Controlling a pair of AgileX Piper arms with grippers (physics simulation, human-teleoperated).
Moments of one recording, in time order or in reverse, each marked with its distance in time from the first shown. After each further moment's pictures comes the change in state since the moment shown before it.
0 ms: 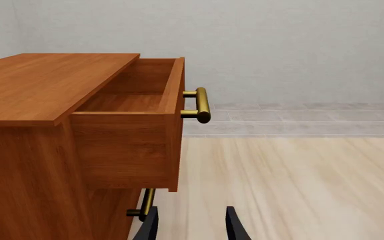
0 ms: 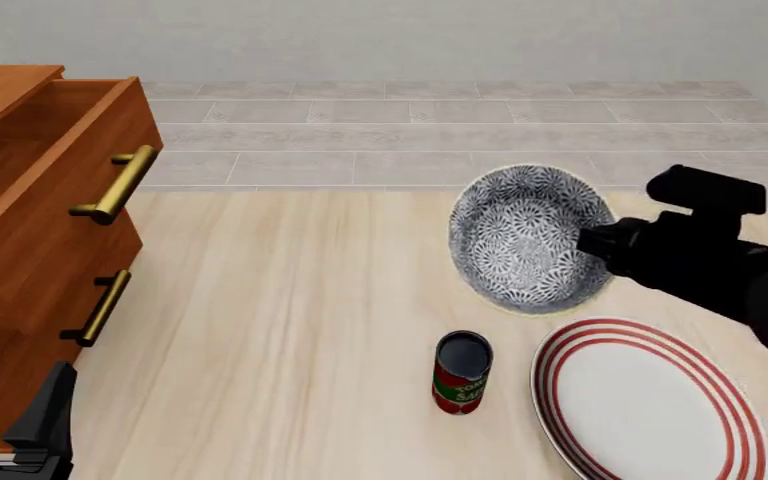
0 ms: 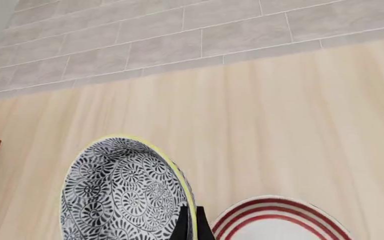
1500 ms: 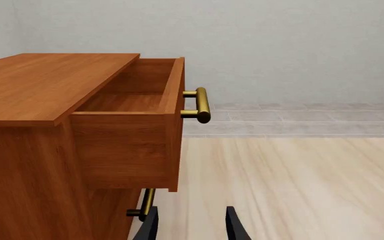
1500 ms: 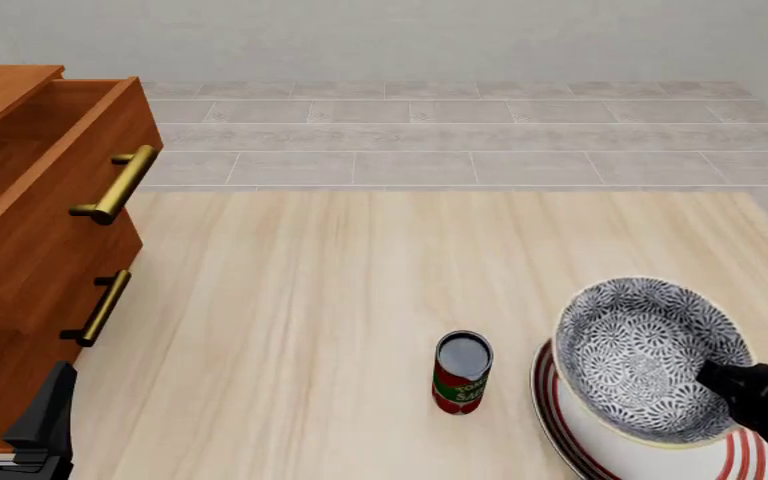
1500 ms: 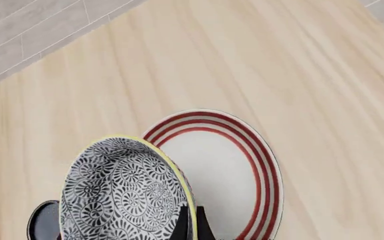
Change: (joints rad) left arm 0.000 0.000 0.000 0.000 0.000; right arm -0.358 -0.493 0.371 0.267 0.019
